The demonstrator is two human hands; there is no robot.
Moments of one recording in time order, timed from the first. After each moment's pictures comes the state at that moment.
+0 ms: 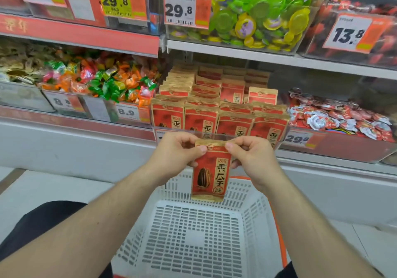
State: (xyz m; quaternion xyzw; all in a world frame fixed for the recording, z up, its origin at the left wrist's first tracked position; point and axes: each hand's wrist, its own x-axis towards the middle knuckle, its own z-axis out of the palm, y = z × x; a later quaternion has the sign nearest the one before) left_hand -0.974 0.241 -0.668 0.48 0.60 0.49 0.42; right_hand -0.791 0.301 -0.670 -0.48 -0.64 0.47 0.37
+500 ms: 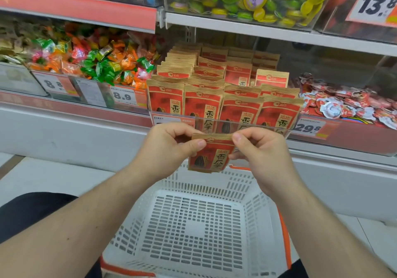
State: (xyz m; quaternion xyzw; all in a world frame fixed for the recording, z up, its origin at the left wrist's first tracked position) left_hand -0.975 0.227 -0.679 0.52 0.57 0.54 0.35; right_hand -0.786 0.283 -0.676 -0.43 -0.64 0.48 0.43
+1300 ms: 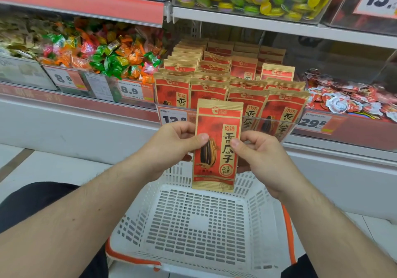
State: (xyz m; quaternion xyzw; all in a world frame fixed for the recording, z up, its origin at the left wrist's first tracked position) left_hand -0.977 0.219 -0.683 0.45 0.57 0.48 0.49; right_hand -0.784 0.266 -0.675 -0.46 -0.64 0.54 0.30
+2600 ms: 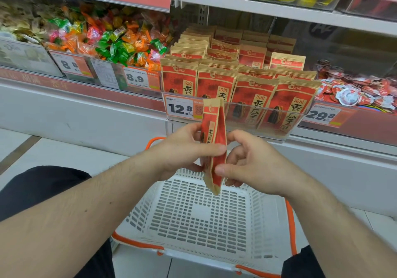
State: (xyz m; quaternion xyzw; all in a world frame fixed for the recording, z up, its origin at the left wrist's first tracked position) left_hand -0.964 0.207 -0.691 0.43 0.58 0.41 0.55; right_hand -0.785 0.252 -0.674 -0.40 -0.77 0.49 0.11
